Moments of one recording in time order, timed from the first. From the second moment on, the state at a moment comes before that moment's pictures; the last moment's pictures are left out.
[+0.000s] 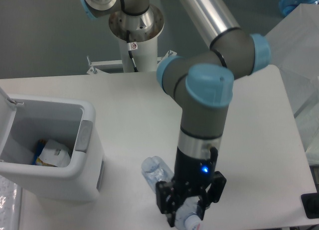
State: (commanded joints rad) arm 2.40 -2.11 -1.04 -0.87 1.07 0.02
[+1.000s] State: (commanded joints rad) arm 2.25 -1.99 -1.05 -0.85 0.88 0.03
